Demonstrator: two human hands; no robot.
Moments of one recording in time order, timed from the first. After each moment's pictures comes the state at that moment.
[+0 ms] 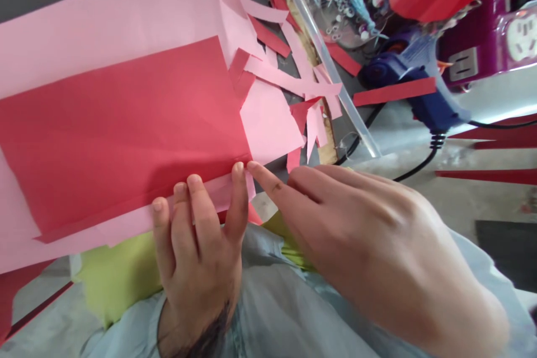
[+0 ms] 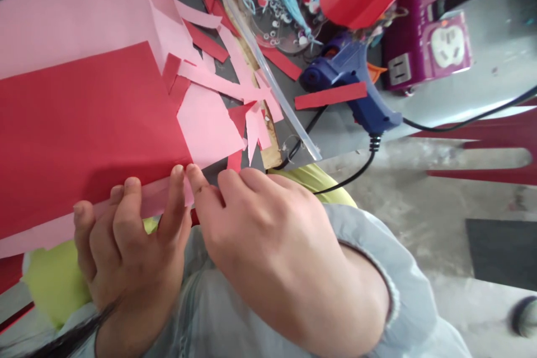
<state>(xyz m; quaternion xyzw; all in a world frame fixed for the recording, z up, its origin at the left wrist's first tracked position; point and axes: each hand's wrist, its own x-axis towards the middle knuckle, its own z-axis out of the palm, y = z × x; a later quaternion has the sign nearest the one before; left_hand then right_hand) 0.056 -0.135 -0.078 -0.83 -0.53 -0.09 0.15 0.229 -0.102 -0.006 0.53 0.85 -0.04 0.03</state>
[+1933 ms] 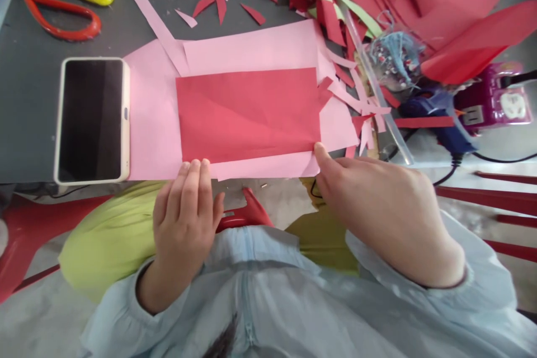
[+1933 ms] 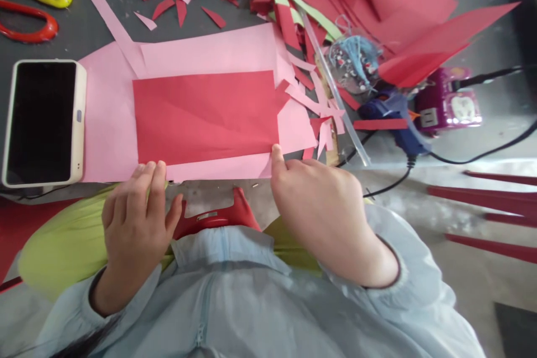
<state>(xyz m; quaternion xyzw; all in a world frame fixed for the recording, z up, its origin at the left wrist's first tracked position) -0.059 -0.149 -0.090 -0.81 -0.54 -0.20 0.13 0.177 -0.109 -0.008 0.56 0.79 0.10 0.24</state>
